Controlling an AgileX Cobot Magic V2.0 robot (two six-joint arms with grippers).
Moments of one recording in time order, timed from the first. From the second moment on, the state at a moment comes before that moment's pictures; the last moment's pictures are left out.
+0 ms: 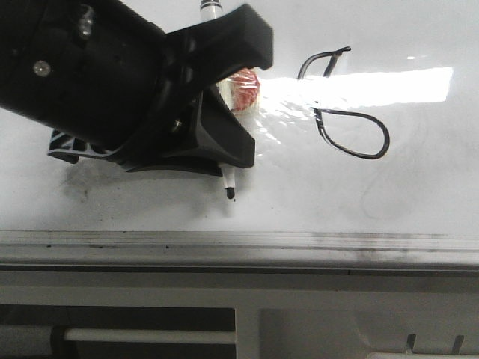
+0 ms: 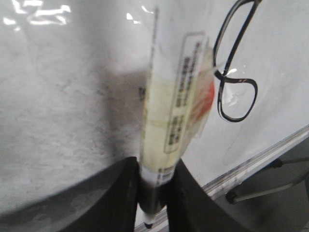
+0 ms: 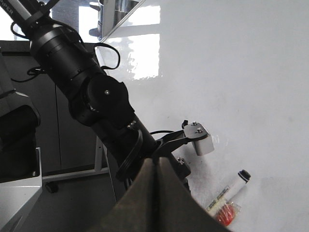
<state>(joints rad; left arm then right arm) -0.92 1.39 -0.75 -1.34 0.04 0.75 1.05 0.73 -0.96 -0.02 0.52 -0.21</state>
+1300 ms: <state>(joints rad) -0.93 1.43 -0.81 -1.31 0.01 0.75 1.05 0.73 -0.96 -0.02 0.49 -0.21</state>
